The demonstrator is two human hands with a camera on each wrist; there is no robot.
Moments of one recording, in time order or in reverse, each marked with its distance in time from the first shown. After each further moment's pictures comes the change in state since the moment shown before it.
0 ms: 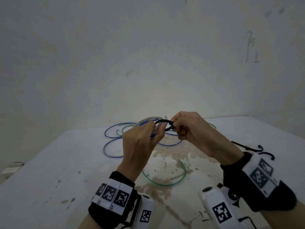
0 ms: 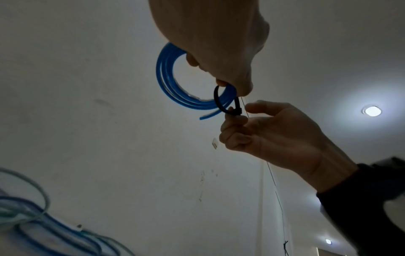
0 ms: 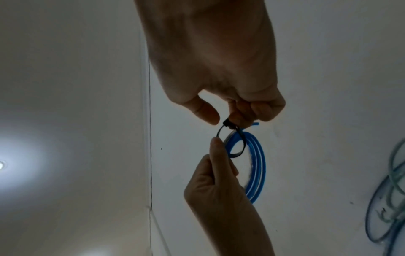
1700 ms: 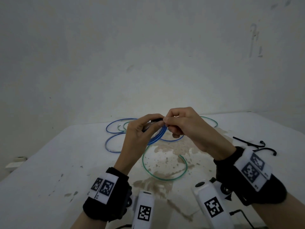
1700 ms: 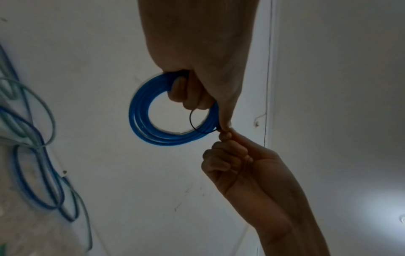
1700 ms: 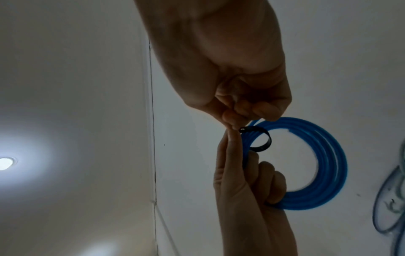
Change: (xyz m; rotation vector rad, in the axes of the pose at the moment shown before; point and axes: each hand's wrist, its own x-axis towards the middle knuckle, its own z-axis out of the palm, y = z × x) left_hand 0.001 0.001 -0.013 -0.884 -0.314 -0.599; right_hand 0.001 0.002 0.012 -0.125 -0.075 -0.100
